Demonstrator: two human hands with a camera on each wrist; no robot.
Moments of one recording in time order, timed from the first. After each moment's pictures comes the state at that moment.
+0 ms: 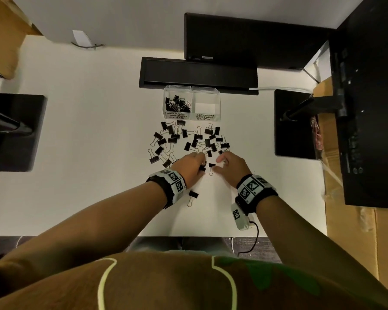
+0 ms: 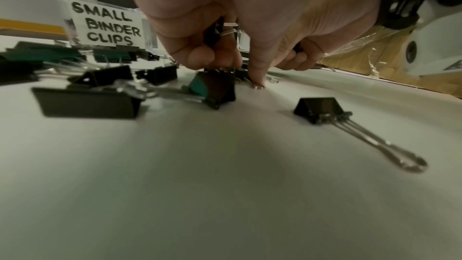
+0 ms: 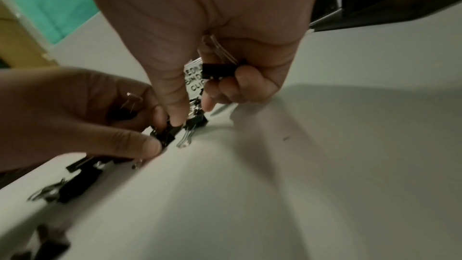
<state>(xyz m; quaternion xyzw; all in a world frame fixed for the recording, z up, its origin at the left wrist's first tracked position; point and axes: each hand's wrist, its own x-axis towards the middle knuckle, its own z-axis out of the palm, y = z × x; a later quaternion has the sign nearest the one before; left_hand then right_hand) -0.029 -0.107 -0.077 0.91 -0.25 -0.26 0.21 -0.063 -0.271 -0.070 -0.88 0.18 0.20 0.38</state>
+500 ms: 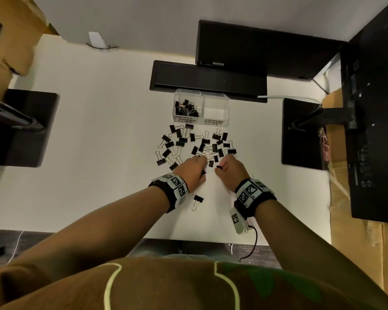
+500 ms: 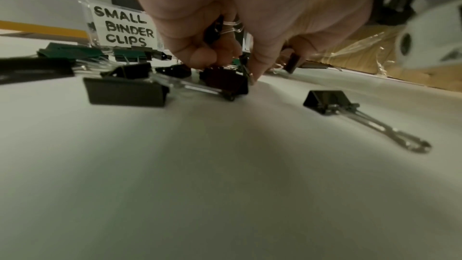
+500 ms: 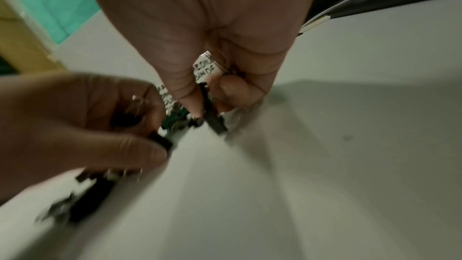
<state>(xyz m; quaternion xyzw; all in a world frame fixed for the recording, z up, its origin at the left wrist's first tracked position) -0.029 -0.095 -0.075 0.91 -0.23 -0.25 0.24 -0.052 -0.252 -0.072 -0.89 0.17 0.20 0.37</state>
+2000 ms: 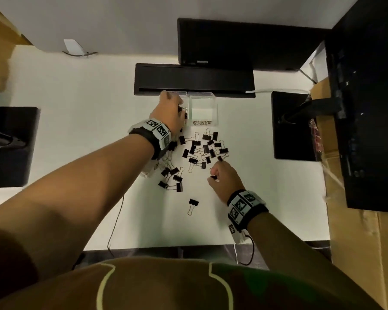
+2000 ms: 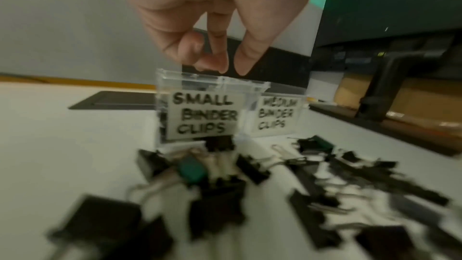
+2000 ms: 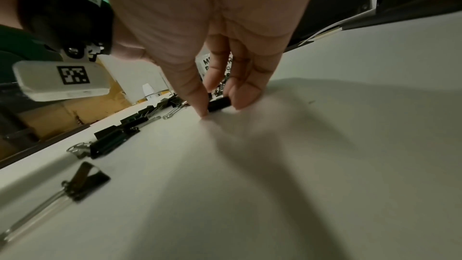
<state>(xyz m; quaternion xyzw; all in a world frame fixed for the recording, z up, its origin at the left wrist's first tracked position) 0.107 -0.098 -0.029 0.96 -0.10 -0.13 0.24 -0.076 -0.249 -0.076 -0.91 0.12 0.15 0.36</state>
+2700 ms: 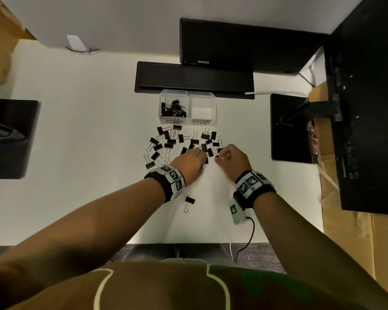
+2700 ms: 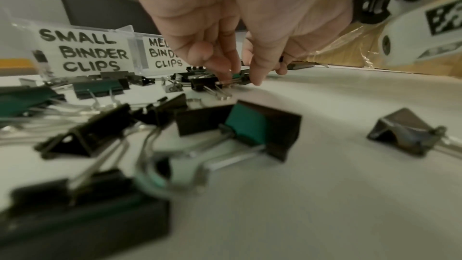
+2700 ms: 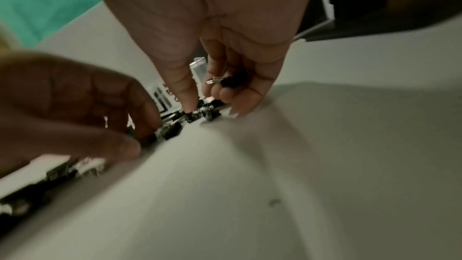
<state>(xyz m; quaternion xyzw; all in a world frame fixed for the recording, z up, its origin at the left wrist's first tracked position) -0.006 -0.117 -0.078 0.91 -0.33 -0.20 0.17 -0.040 -0.283 -0.074 -0.86 0.23 0.12 0.44</state>
